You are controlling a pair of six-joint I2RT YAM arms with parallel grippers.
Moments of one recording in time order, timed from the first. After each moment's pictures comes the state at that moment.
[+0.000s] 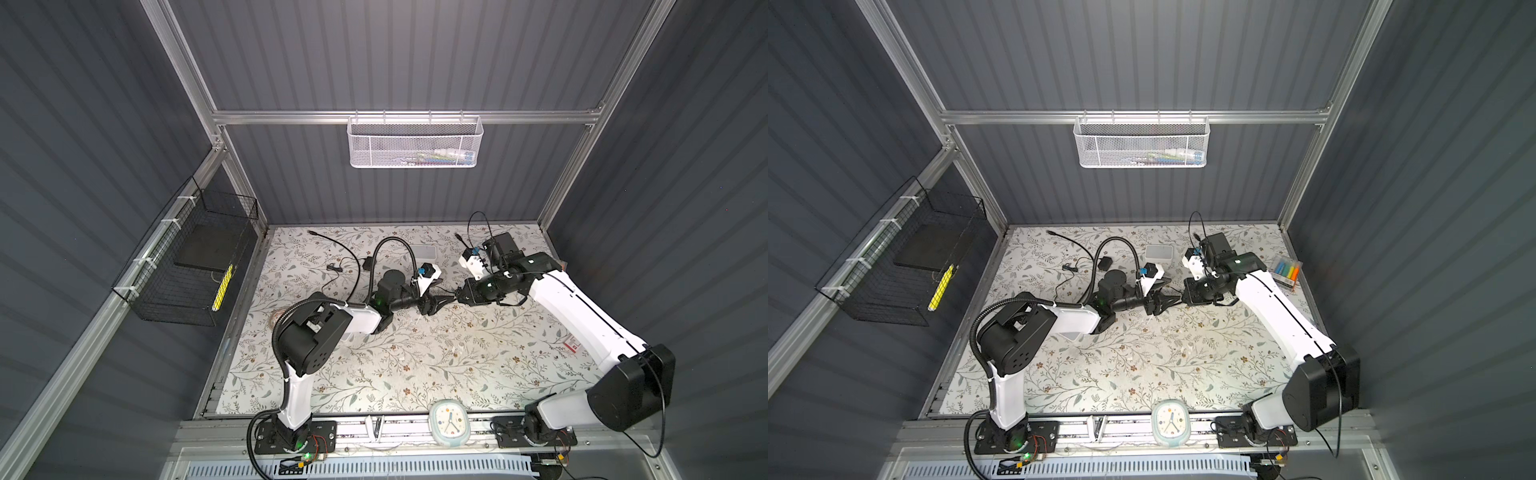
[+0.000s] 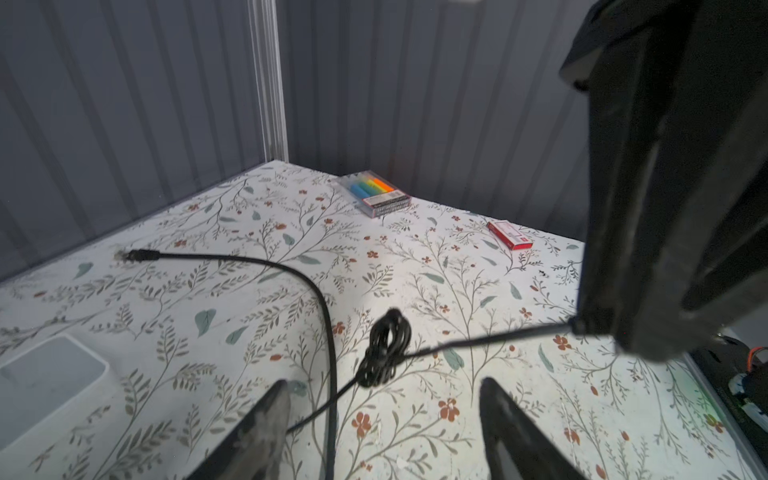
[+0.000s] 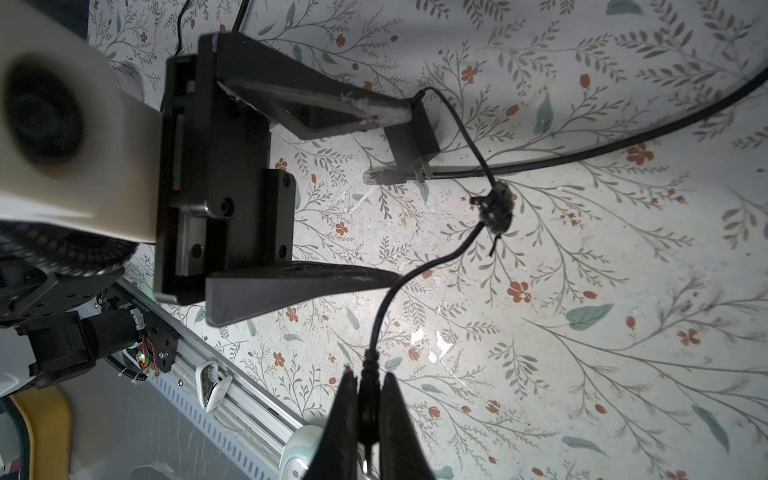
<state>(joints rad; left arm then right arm) -0.75 1.97 1.03 0.84 0.58 -0.01 0.37 1.43 1.31 -1.03 -0.36 0.15</state>
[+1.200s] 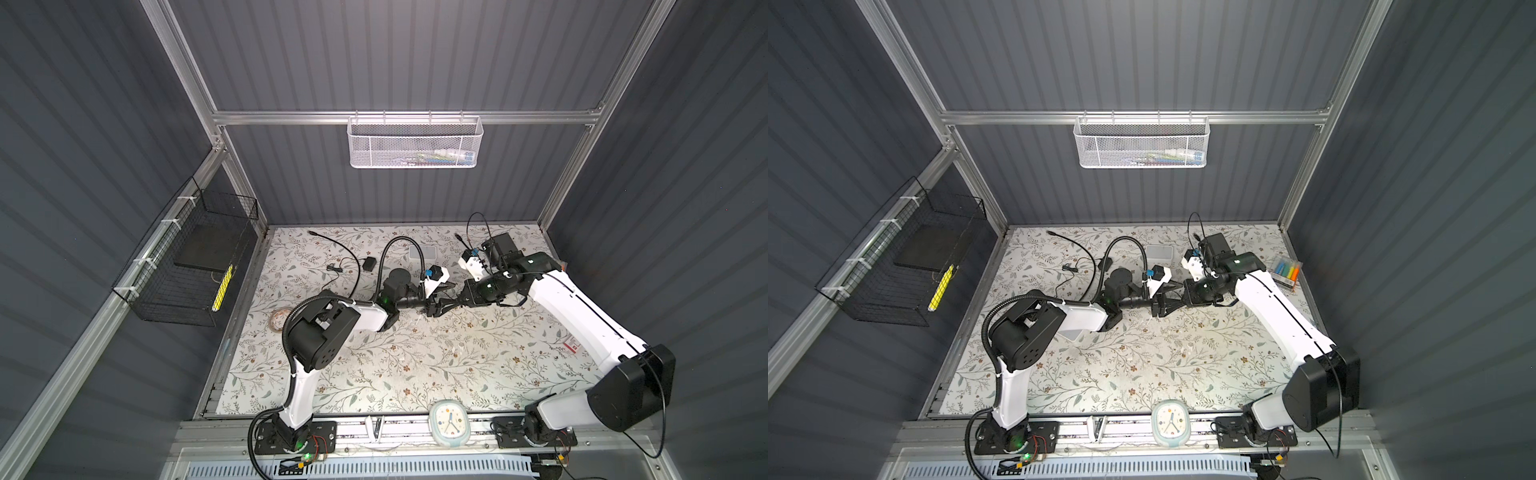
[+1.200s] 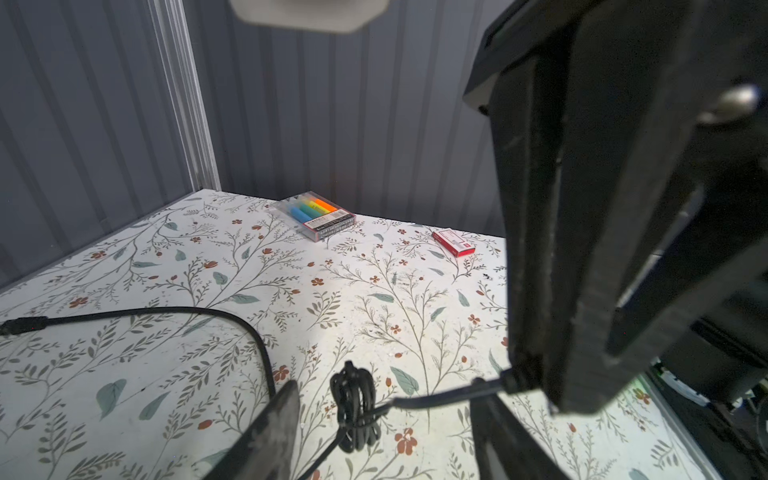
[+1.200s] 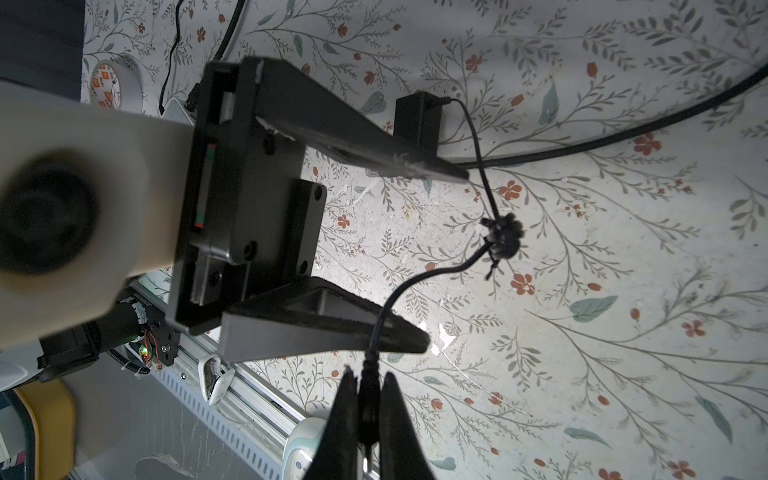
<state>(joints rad) -0.76 2.05 1.09 0.89 0.75 -0.02 0.37 1.44 1.33 -1.05 -0.36 0.16</state>
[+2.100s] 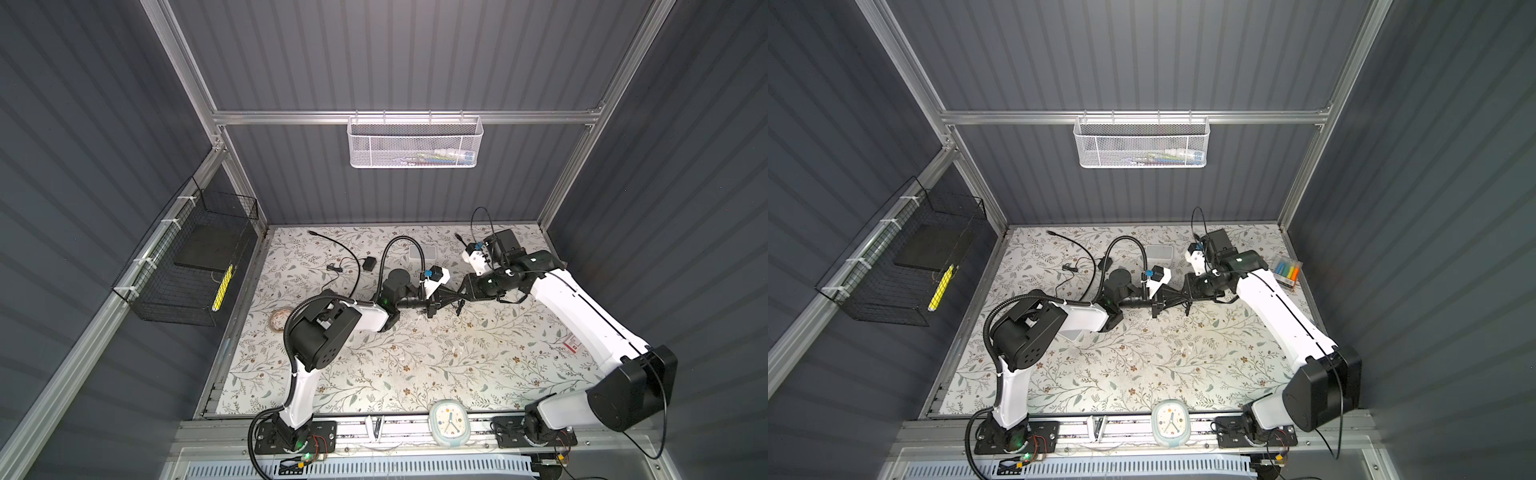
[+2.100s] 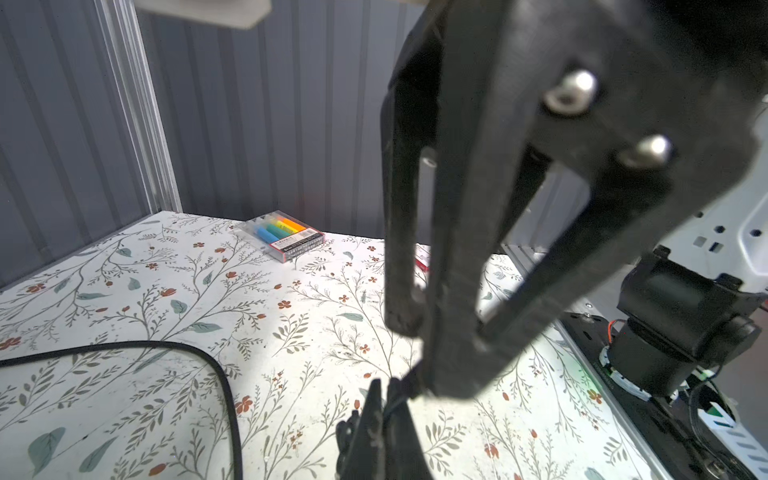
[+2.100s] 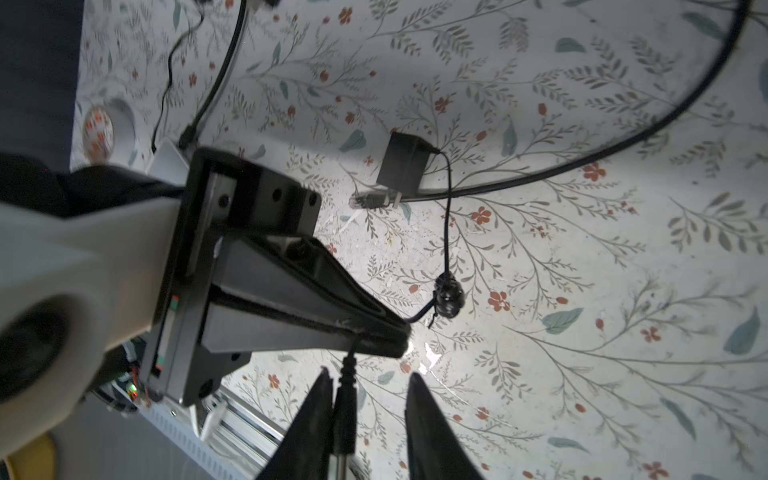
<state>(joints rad) -0.76 2.05 1.09 0.97 0.82 -0.10 0.35 1.40 1.33 -0.99 -0.28 0.20</state>
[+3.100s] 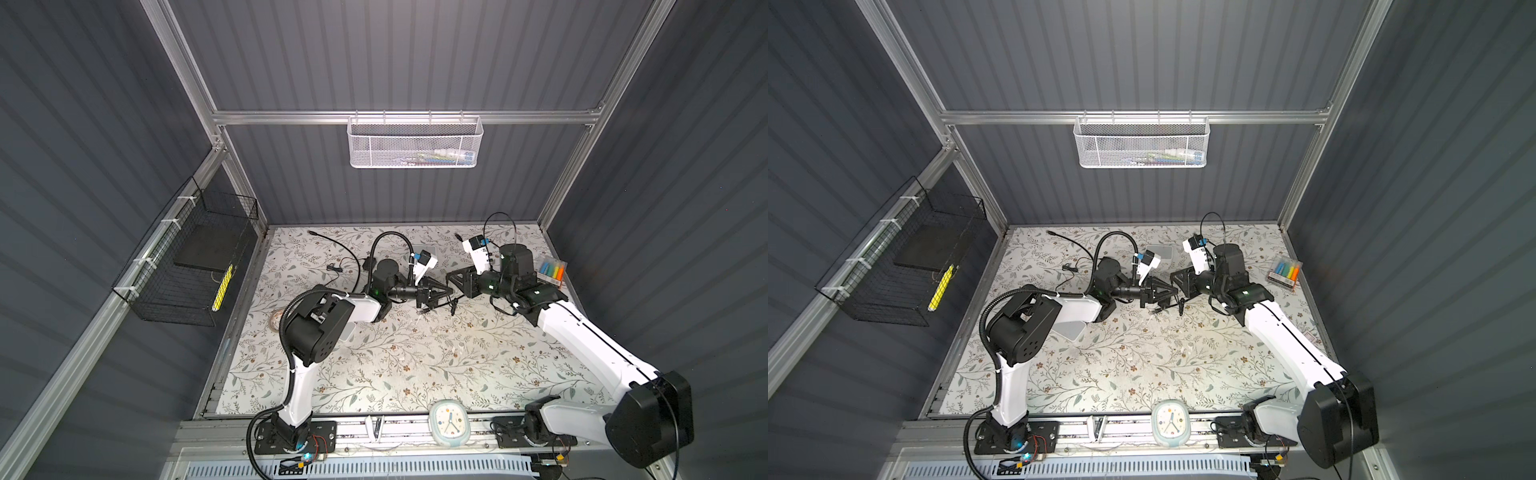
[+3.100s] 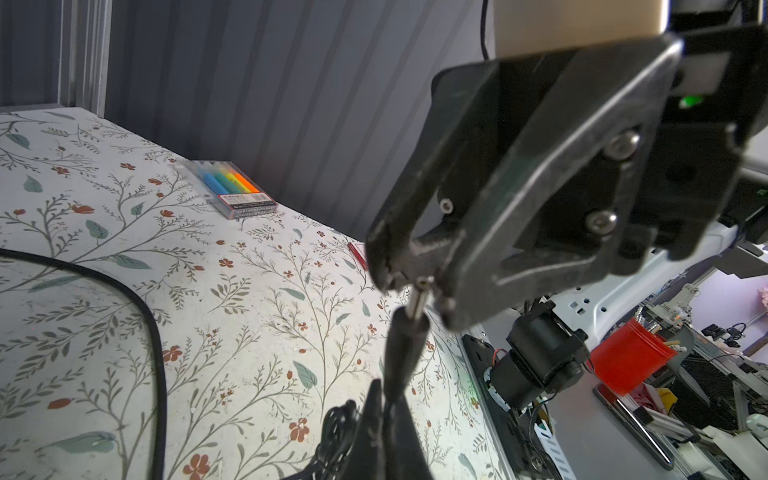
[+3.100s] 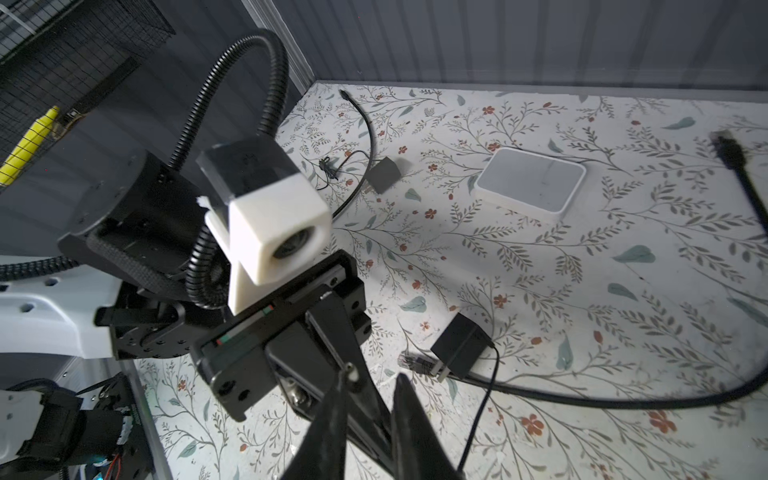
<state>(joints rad) -0.66 2.06 1.14 0.96 1.04 -0.51 0.34 1.26 0.97 -0.24 -0.50 0.16</state>
